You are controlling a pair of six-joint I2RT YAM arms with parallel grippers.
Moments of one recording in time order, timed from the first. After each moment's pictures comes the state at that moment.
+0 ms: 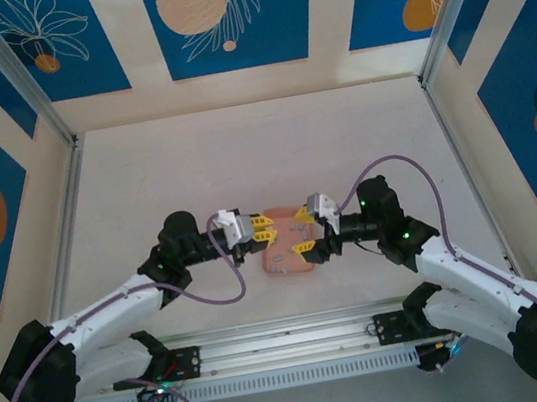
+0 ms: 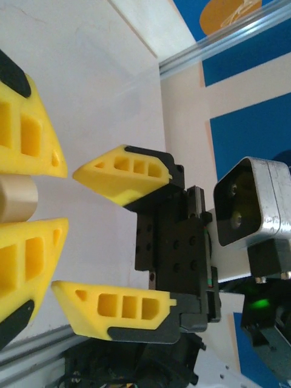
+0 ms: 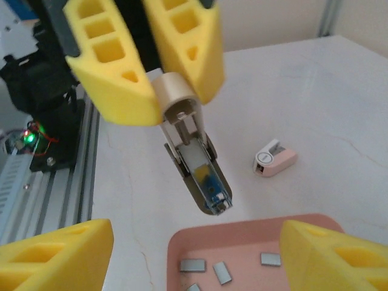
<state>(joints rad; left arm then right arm) -0.74 1.11 0.53 0.48 0.66 0.24 0.54 0.90 0.50 0.00 -0.76 -0.28</state>
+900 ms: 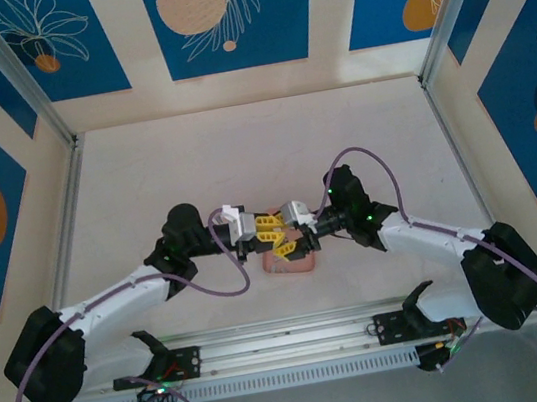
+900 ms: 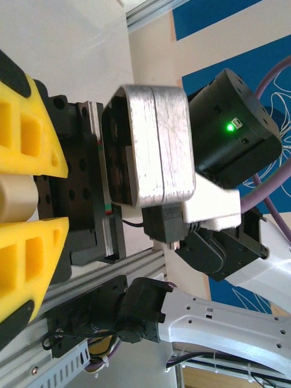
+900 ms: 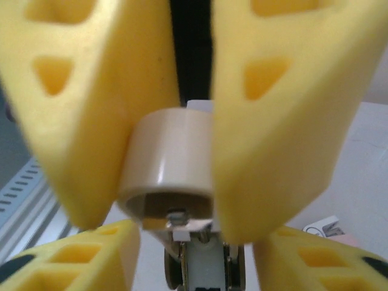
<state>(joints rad) -0.74 1.19 0.59 0.57 0.82 0.18 0.61 1.26 0.61 0.23 -1.01 -0.47</state>
